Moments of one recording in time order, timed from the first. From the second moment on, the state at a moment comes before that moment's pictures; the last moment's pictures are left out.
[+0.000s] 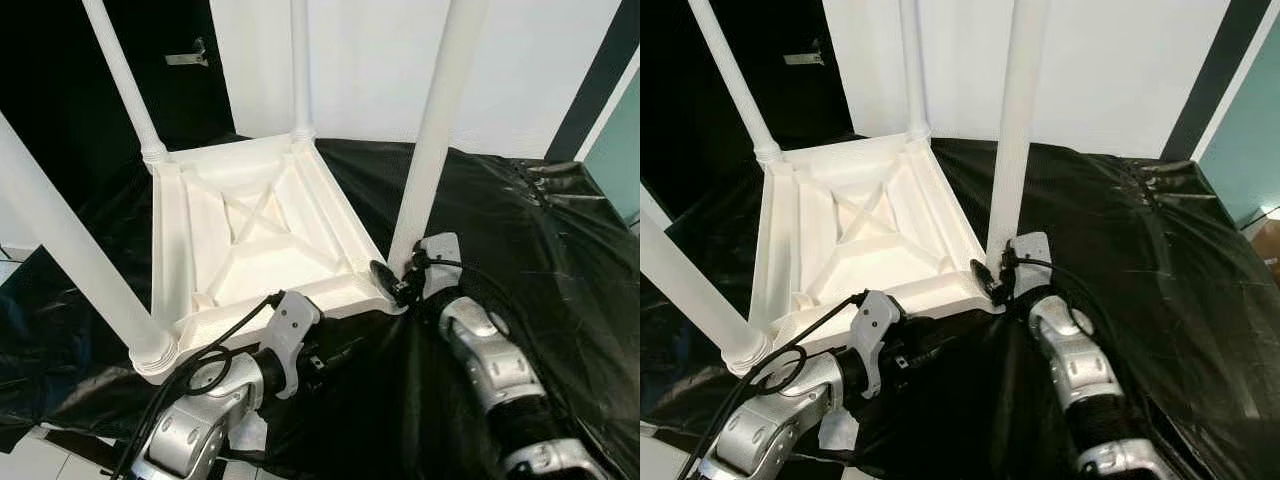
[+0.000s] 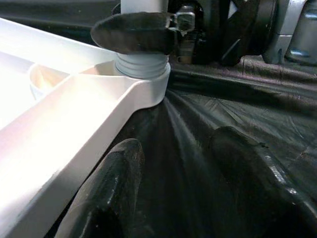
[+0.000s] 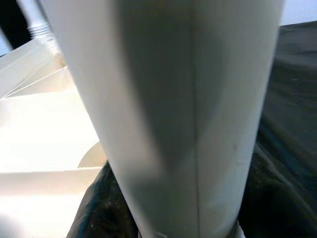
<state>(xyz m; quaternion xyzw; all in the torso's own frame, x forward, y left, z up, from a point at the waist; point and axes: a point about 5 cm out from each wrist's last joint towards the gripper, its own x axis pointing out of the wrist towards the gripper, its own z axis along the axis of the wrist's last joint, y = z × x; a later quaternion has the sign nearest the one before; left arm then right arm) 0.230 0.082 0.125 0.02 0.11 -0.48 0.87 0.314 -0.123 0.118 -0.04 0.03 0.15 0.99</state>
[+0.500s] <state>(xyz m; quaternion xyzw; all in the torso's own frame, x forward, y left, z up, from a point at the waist) 0.233 0.078 0.129 0.02 0.10 -0.49 0.87 0.304 -0.102 0.122 0.00 0.03 0.05 1.00</state>
